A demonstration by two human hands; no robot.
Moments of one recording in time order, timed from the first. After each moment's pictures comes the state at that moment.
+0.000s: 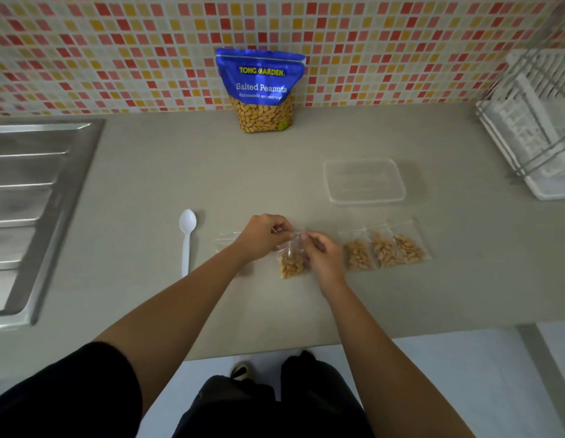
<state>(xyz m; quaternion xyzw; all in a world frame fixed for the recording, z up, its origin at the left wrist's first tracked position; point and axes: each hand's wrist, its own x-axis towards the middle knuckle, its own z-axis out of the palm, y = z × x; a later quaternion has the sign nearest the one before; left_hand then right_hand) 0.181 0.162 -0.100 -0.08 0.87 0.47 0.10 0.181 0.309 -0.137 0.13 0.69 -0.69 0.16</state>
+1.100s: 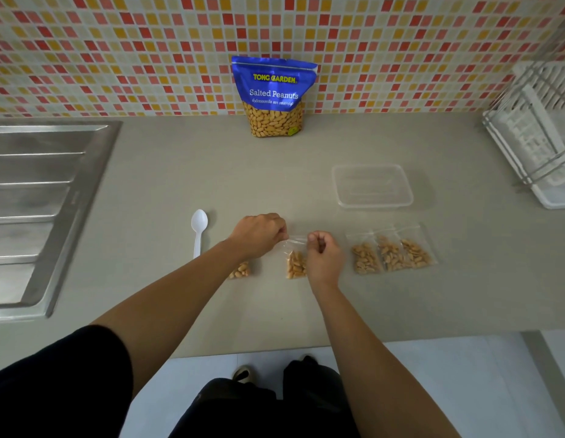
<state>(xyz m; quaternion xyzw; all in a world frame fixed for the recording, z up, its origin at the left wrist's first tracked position) 0.186 0.138 -0.090 0.05 0.98 0.15 0.11 0.190 0.285 -0.135 0.11 0.82 -0.56 0.01</state>
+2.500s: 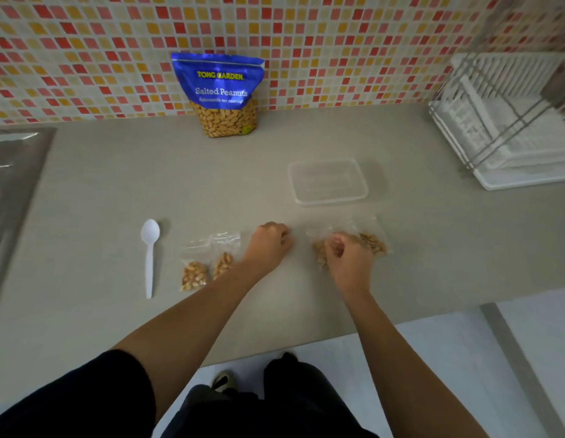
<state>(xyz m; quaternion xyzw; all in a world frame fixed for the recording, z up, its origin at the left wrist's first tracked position) 0.165 0.231 -0.120 -0.03 0.95 0.32 0.06 0.173 0.400 -0.114 0.04 0.93 -0.35 -0.05</state>
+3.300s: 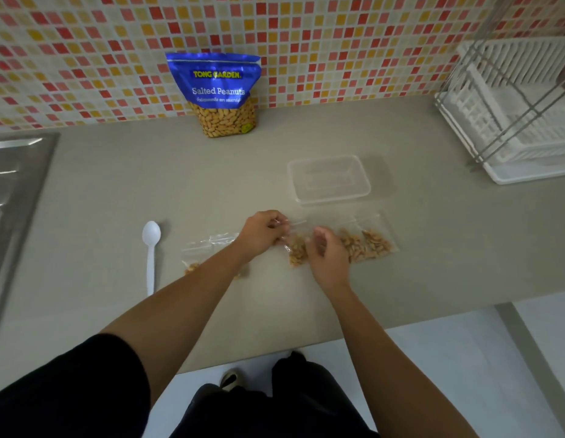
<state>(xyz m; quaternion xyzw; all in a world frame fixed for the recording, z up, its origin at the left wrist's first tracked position) 0.149 0.214 -0.109 -0.14 0.78 0.59 0.13 0.170 0.373 -0.140 0.03 0.85 -0.52 0.04</state>
